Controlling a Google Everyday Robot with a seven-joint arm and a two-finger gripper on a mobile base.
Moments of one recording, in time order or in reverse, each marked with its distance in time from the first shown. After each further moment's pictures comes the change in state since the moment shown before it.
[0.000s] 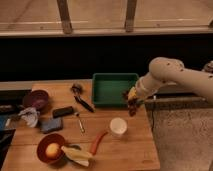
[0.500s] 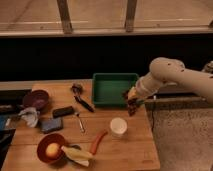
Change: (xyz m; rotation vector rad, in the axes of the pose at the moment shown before) arm -0.007 -0.003 -0.001 -0.026 -0.024 0.035
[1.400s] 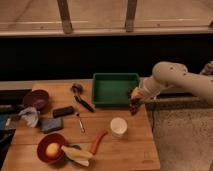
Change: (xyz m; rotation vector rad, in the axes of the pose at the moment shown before) arm -0.008 -0.022 0.010 0.019 -0.050 0.087
